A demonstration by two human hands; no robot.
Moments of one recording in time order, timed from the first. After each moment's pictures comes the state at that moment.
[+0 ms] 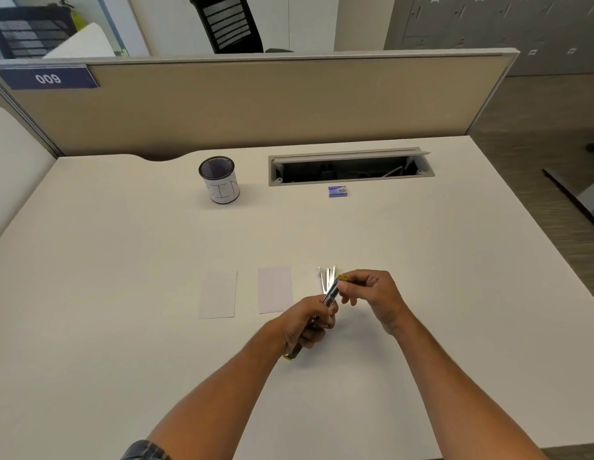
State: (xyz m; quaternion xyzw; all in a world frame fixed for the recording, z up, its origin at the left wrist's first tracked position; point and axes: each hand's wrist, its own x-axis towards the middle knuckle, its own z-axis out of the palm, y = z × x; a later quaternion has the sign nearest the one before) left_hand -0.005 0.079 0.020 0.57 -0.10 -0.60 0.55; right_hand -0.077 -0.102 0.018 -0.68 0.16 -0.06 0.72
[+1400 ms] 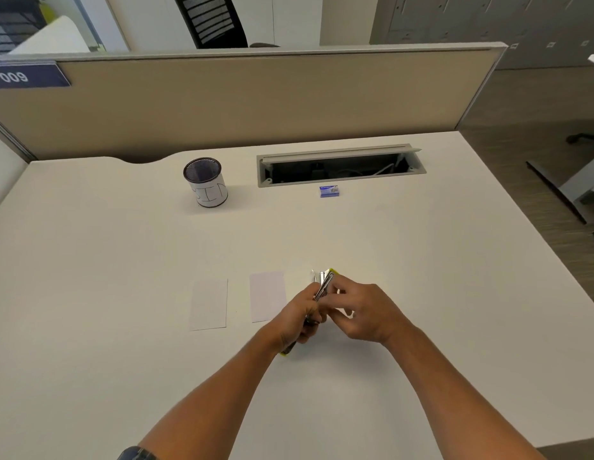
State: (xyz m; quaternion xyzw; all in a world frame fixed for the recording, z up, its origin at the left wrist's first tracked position) left_hand 0.008 0.072 0.015 0.63 -0.16 -0.51 0.56; right_hand -0.081 -0.095 0.026 -0.95 -0.08 -0.11 0.26
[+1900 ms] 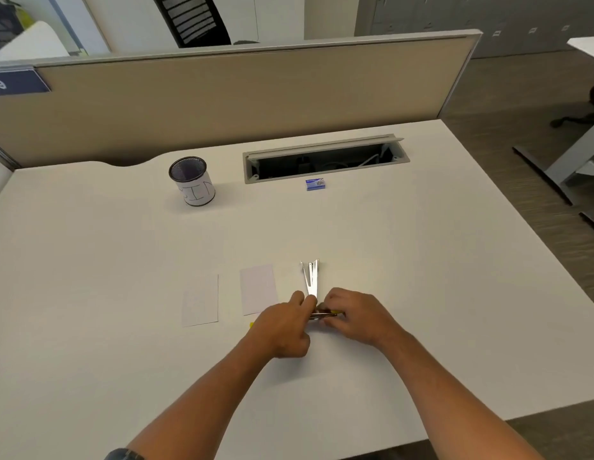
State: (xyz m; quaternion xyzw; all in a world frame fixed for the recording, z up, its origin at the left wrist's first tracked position) left_hand -0.009 0.087 0.000 0.84 -0.49 -0.21 0.07; right_hand -0.109 -0.097 -0.010 -0.96 0.02 0.03 0.27
